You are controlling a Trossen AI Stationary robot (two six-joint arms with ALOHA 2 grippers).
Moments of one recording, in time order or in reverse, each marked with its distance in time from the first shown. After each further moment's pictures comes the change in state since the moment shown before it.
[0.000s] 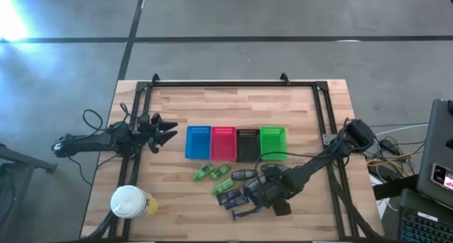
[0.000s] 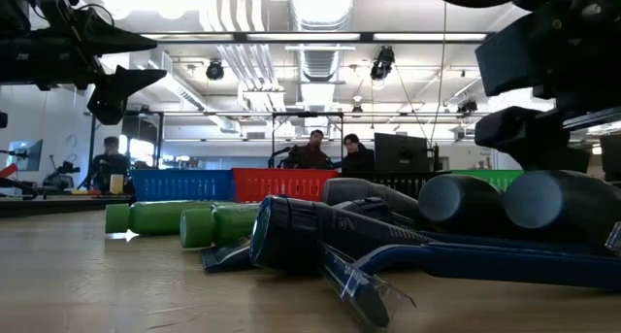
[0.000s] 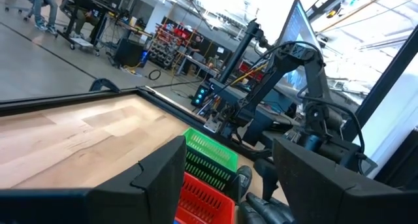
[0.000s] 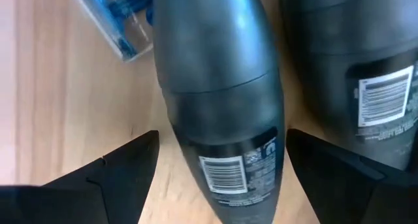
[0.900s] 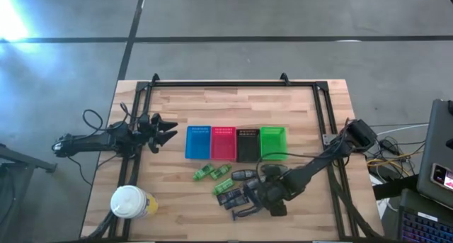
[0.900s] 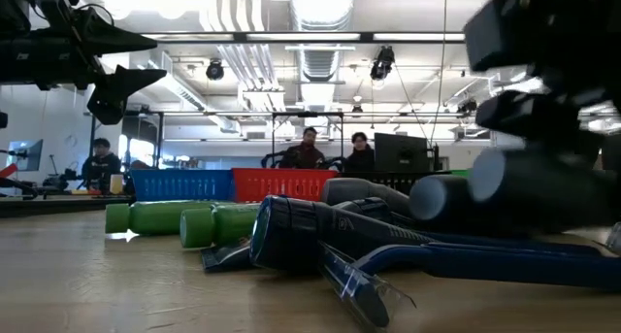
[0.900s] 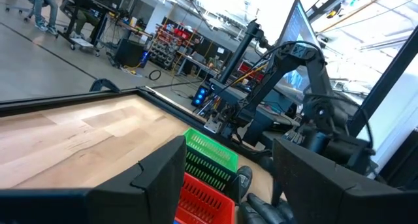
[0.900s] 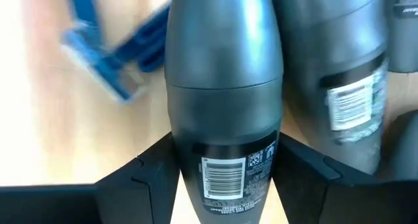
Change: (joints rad) left arm 0.000 0.000 0.000 0.001 0.000 0.000; right arm 0.026 -0.018 0.037 -0.006 0.078 0.140
